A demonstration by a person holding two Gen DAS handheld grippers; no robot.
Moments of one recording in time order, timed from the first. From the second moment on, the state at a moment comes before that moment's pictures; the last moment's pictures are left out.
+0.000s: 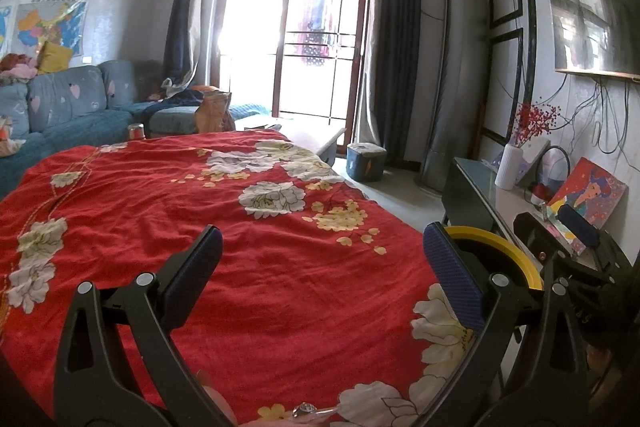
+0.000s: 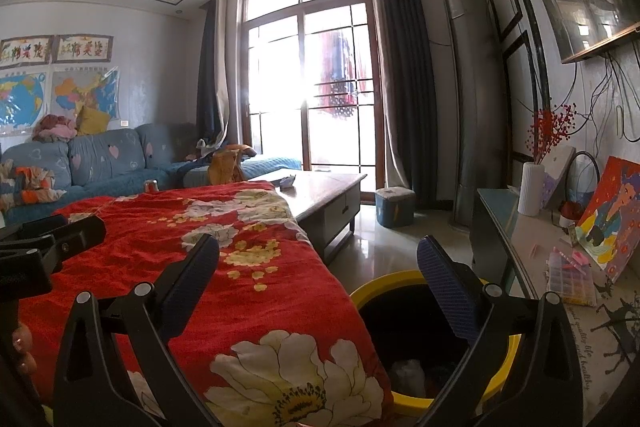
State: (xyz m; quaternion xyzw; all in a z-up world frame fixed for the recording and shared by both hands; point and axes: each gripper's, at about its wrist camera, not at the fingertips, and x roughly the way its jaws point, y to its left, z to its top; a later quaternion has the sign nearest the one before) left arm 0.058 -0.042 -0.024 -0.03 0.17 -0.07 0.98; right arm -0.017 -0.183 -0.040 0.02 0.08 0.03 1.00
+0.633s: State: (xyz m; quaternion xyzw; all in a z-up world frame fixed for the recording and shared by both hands) left arm 0.058 -0.041 -0.025 -0.03 0.17 -0.07 0.98; right arm -0.017 -0.184 -0.042 0.02 0.08 0.03 1.00
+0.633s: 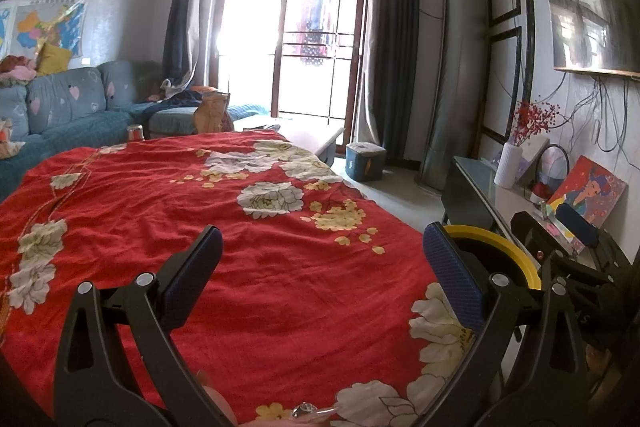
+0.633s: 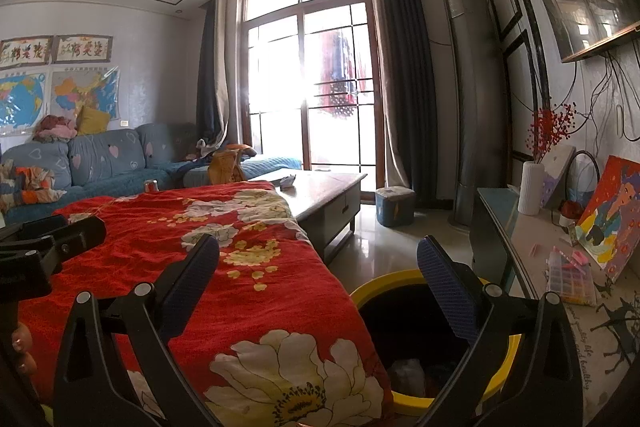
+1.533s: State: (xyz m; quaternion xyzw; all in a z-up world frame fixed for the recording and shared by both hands) left arm 0.059 0.251 -0.025 -0.10 0.28 0.24 0.92; right arm 0.067 0.042 0.011 0.04 0.26 0.29 0.92
